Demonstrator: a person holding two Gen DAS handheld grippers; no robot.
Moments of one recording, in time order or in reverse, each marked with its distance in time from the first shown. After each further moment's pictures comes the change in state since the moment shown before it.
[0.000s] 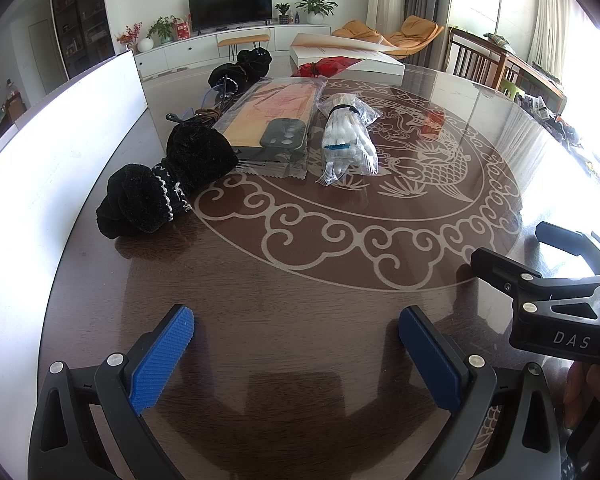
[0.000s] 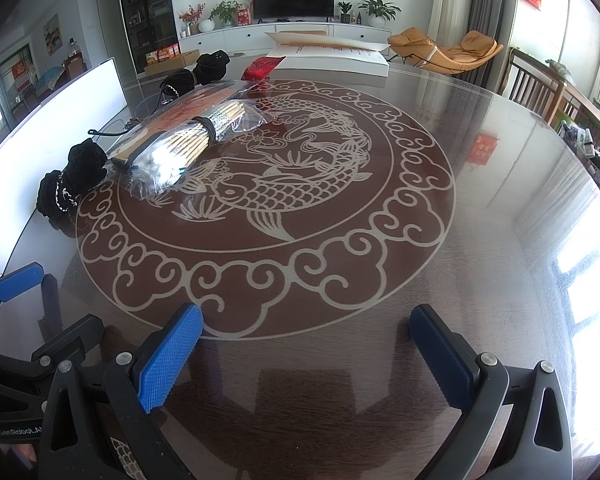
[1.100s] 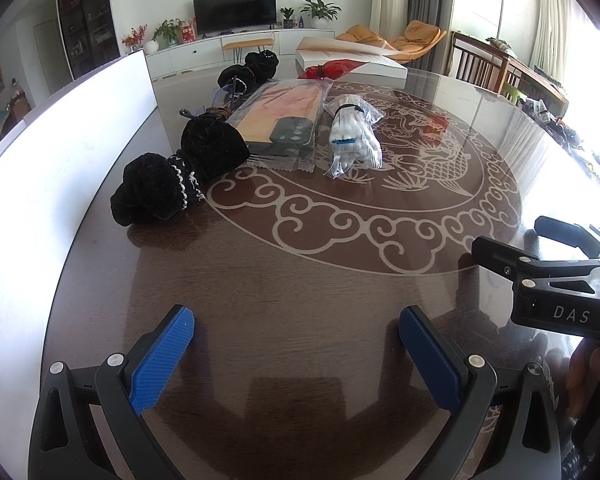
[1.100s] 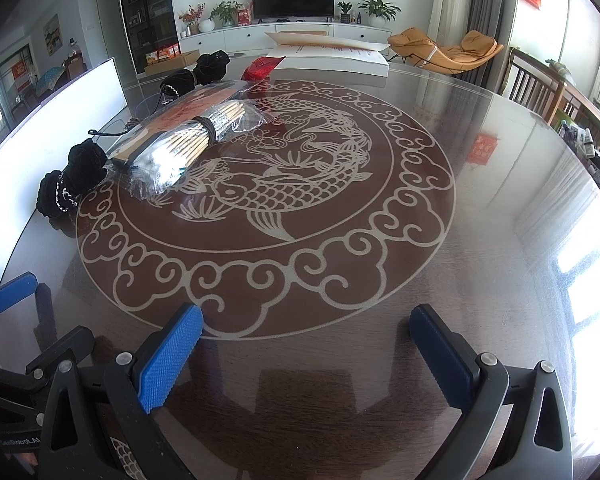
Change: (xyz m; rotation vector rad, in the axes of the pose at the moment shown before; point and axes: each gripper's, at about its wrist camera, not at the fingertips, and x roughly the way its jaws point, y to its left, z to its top) left arm -0.005 0.004 -0.011 -0.008 -0.018 0.010; right arm 0.000 0.000 0.000 0.000 0.000 0.000
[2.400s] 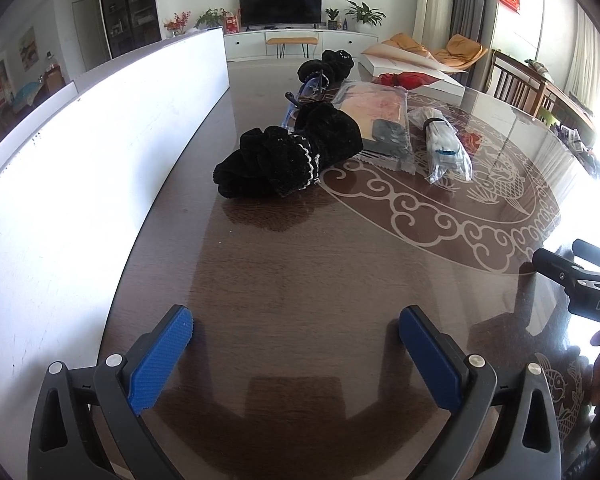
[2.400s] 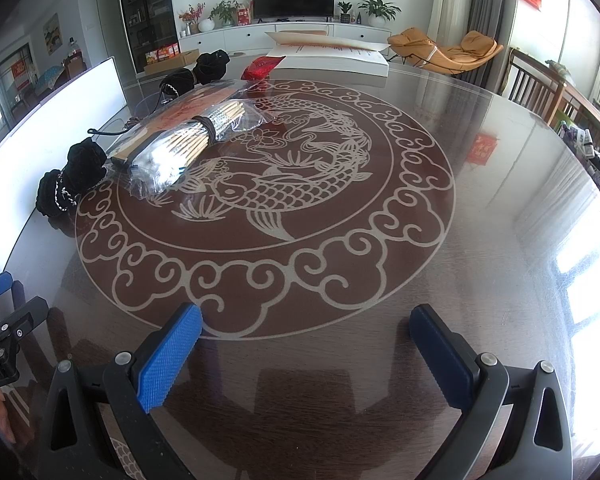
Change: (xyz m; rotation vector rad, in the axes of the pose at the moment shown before) left arm -0.013 0.061 -0.012 -0.112 0.005 0.083; right arm 0.001 0.000 0.001 -0.007 0.005 0.006
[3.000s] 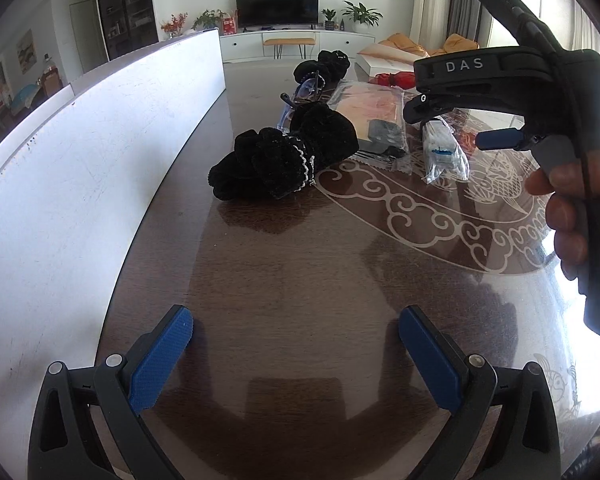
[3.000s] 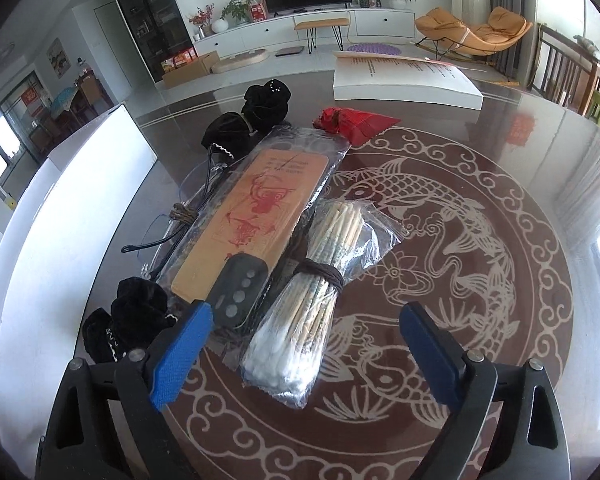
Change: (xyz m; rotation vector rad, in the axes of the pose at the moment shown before) left arm 0.001 -0.002 0.001 0.008 -0.003 -0.005; right arm 0.059 0.073 0.126 0.089 0.072 0.156
